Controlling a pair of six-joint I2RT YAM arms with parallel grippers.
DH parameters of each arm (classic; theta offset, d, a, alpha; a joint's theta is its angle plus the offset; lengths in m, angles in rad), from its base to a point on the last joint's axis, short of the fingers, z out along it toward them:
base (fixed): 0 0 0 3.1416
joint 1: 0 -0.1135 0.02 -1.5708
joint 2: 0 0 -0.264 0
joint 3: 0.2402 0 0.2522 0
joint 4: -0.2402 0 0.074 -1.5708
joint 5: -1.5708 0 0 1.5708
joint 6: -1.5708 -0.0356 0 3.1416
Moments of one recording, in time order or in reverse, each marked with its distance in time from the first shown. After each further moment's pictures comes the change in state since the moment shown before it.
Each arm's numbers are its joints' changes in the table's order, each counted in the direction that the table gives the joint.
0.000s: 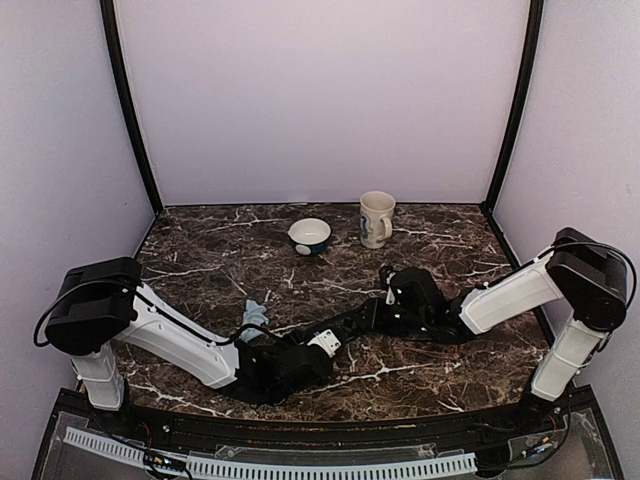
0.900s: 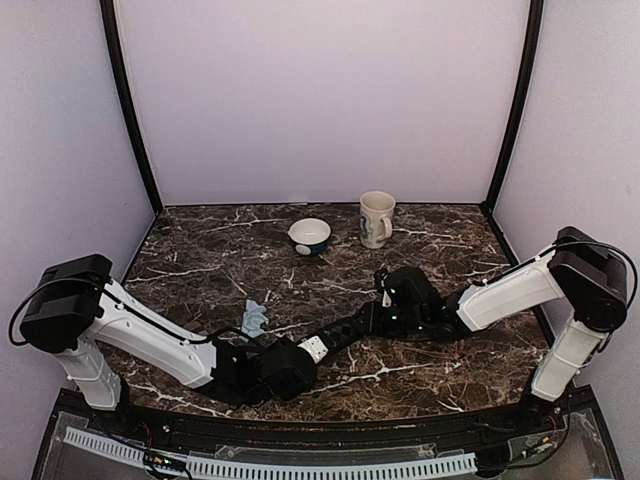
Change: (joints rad) left arm 0.019 0.137 -0.079 -0.108 -0.151 0.108; right arm -0.015 0.002 0.048 -0.127 -0.007 0.035
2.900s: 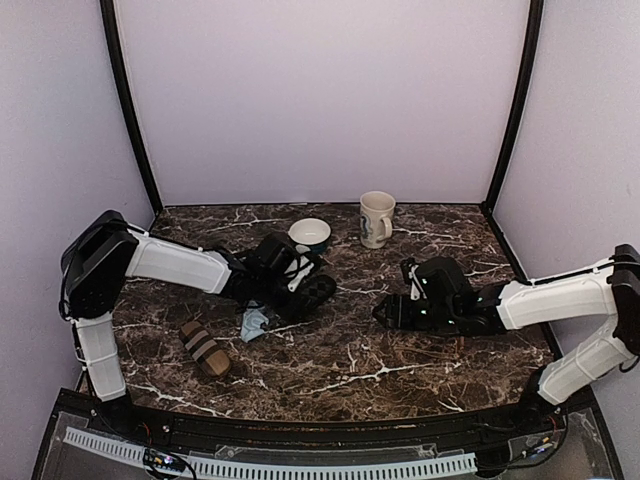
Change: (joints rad) left arm -0.560 -0.166 0.340 -0.172 -0.621 -0.112; right arm 0.063 0.291 -0.085 -0.213 -0.048 0.117
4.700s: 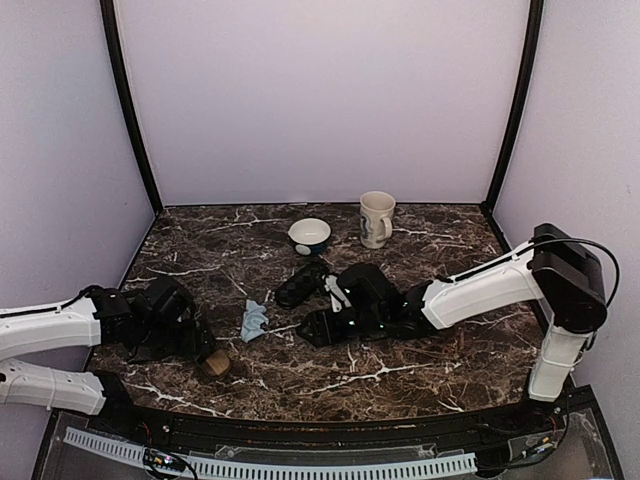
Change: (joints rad) left arm -0.084 0.920 -0.615 -0.526 0.168 0.875; right arm -0.230 -0.422 0.369 0.114 0.142 0.127
